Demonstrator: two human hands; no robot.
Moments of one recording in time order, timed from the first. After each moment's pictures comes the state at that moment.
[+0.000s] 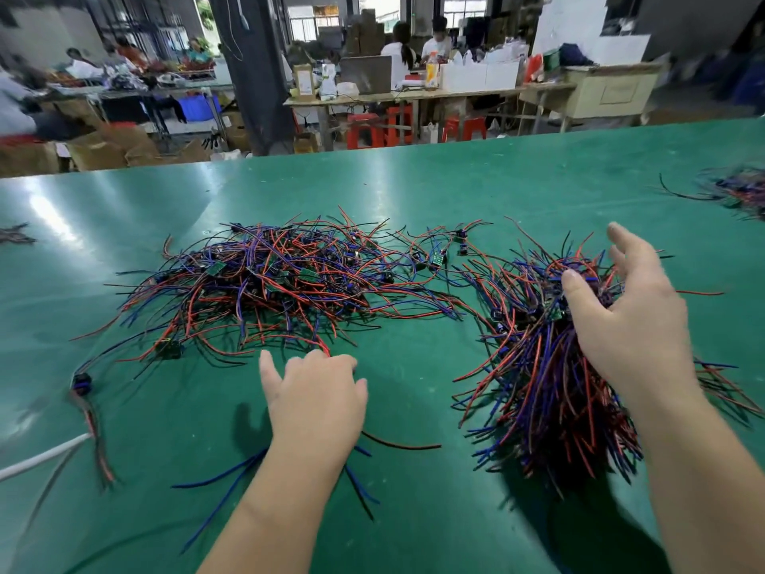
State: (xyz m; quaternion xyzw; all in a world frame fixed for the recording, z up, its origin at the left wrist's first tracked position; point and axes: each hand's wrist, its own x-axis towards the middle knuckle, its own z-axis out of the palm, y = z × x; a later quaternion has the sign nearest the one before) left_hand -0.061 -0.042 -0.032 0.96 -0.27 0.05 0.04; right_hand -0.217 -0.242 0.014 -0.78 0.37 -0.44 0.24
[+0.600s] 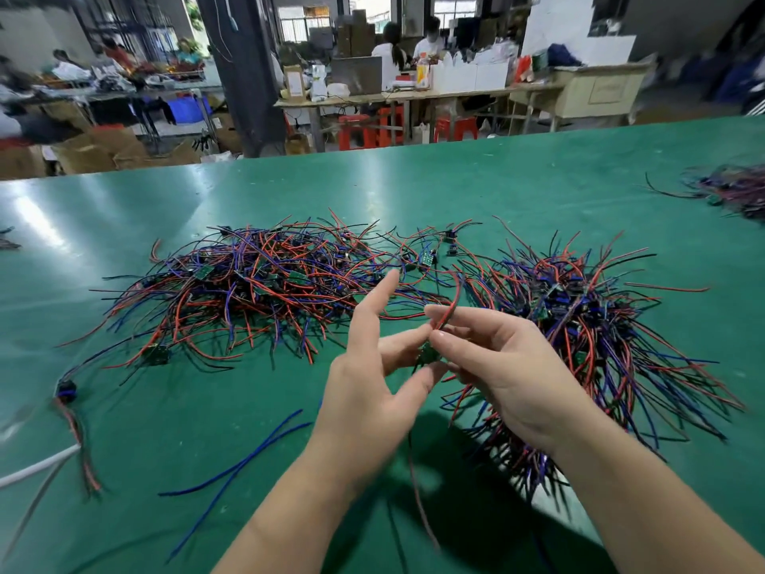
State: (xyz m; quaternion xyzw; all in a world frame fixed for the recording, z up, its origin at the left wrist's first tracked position) left_hand -0.103 -0.056 -0.017 0.63 -0.46 -0.08 0.62; right_hand -0.189 -0.178 -0.004 -0.64 0.14 -0.25 0.71
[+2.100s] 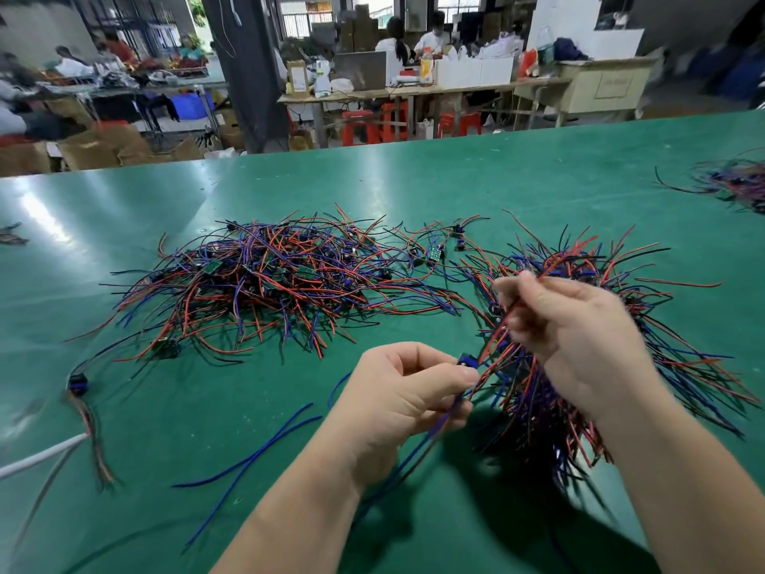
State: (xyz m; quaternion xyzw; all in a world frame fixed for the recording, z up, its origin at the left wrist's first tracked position) left_hand -0.111 -0.057 0.000 0.57 -0.24 -0.42 0.66; right_hand -0.198 -0.201 0.020 -0.54 0.23 -0.35 0.73
